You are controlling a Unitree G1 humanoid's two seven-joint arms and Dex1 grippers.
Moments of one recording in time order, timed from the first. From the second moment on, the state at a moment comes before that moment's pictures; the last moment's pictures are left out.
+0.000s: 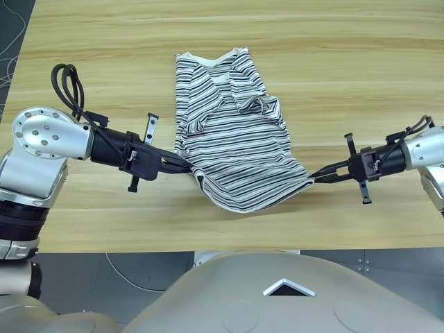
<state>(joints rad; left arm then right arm) -0.12 1.09 -0.25 -0.15 -0.35 -0.29 -1.37 -0.16 -0.95 0.42 0.06 0.43 -0.33 1.42</state>
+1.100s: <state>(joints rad) -0.19 0.87 -0.01 0.14 -0.29 -0.26 -1.22 -0.47 -0.63 0.15 0.45 0.23 -0.28 1.18</state>
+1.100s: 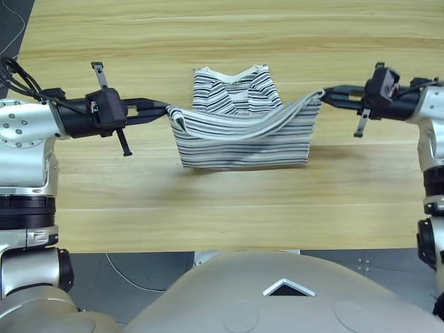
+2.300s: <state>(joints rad) -0.74 0.48 0.09 1.31 -0.09 -0.02 -0.81 -0.85 -0.27 0.11 1.34 -0.13 -0.29 0.55</state>
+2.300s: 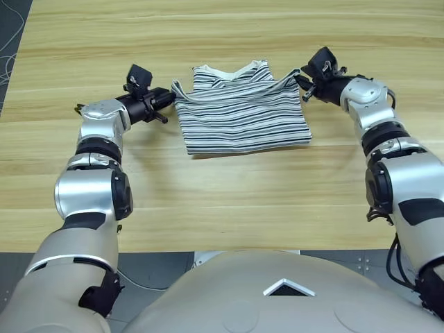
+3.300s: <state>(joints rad) -0.63 0.39 -0.20 1.05 0.28 -0.31 -0.52 -0.68 -0.25 0.22 1.14 -0.27 -0.54 0.68</state>
